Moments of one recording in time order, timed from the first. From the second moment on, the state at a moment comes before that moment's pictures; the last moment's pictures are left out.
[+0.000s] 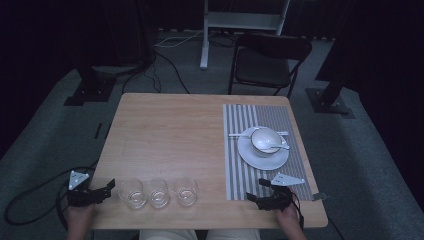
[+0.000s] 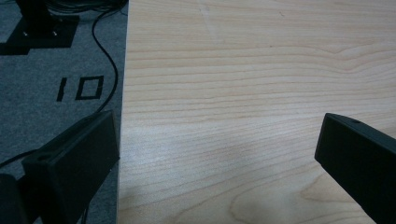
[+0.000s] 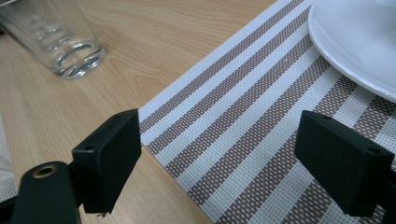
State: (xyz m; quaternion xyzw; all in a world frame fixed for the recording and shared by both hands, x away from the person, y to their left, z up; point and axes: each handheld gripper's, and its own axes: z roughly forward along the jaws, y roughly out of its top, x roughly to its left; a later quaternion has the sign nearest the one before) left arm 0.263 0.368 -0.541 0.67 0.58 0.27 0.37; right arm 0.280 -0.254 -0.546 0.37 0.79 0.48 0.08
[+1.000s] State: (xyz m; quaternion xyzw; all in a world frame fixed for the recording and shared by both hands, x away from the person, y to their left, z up) left arm 0.263 0.368 -0.541 0.68 0.57 0.27 0.38; right arm 0.297 -0.186 -0.518 0.29 0.82 0.49 0.02
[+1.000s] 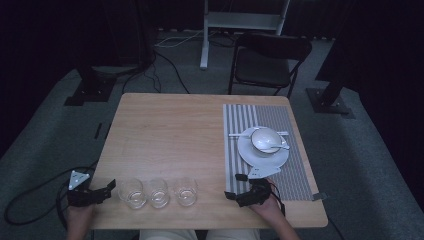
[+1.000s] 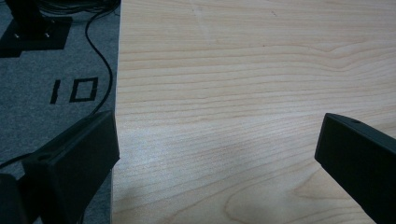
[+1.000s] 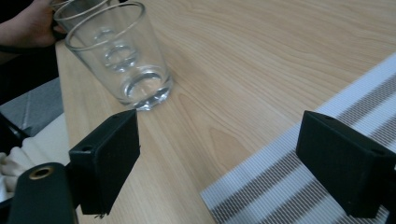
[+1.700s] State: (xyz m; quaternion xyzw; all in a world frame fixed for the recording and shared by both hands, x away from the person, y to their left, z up) left arm 0.263 0.368 -0.541 0.68 0.57 0.27 0.38; right arm 0.299 -0.131 -0.515 0.23 0.84 0.49 0.00
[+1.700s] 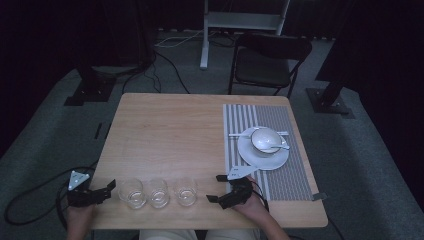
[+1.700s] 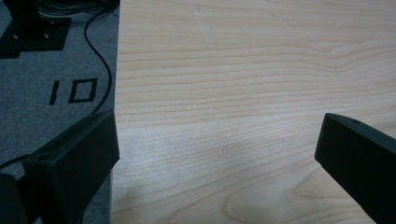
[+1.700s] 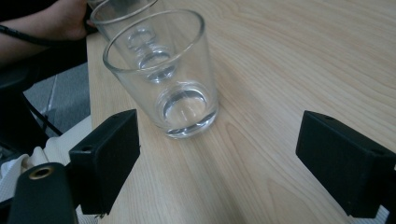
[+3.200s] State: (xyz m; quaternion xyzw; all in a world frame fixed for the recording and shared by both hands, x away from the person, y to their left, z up) left arm 0.262 0.368 -0.541 0.68 0.57 0.26 0.39; right arm 0.298 -0.038 -0.533 0.19 0.86 0.48 0.02
